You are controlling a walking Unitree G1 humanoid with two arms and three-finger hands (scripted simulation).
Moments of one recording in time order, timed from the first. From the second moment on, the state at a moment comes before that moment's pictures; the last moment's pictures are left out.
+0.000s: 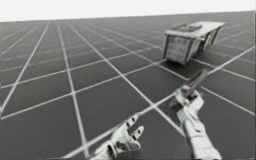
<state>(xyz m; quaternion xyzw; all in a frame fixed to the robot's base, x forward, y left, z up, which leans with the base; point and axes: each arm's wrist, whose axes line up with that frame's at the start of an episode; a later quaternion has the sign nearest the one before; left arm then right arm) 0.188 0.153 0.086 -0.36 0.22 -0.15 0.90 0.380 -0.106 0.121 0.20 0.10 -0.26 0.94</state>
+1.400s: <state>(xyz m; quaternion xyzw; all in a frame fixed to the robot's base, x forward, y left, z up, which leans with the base) 0.188 0.153 0.085 -0.36 0.23 -0.15 0.89 0.380 -0.105 0.120 0.20 0.10 -0.26 0.94</state>
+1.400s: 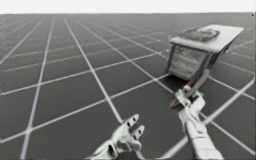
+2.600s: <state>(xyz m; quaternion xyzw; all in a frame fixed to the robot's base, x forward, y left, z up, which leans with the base) 0.192 0.146 0.089 -0.34 0.23 -0.16 0.90 0.377 -0.122 0.110 0.21 0.11 -0.28 0.93</state>
